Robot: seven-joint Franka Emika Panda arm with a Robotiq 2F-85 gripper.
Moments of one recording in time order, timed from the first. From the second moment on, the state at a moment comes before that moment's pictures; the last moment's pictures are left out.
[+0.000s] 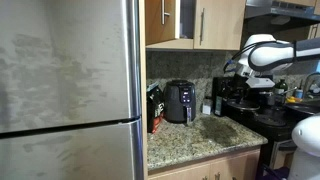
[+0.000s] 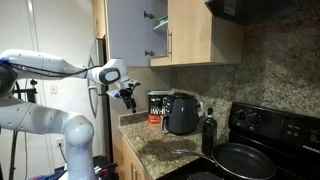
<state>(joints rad) 0.09 -1.05 0.10 -2.80 0.10 2.04 0.12</state>
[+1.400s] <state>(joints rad) 0.48 -1.20 0.27 -2.52 0.56 2.01 0.09</state>
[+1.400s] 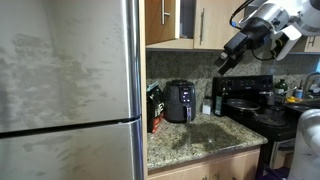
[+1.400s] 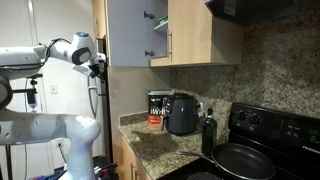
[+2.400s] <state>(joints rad) 0.47 -1.03 0.48 -2.41 0.59 2.47 0.00</state>
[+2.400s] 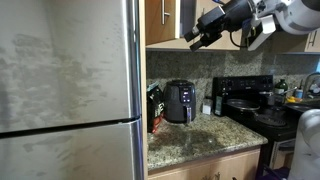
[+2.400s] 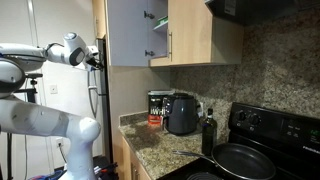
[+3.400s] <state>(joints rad) 0.48 -0.77 0.47 -2.12 0.45 2.68 0.12</state>
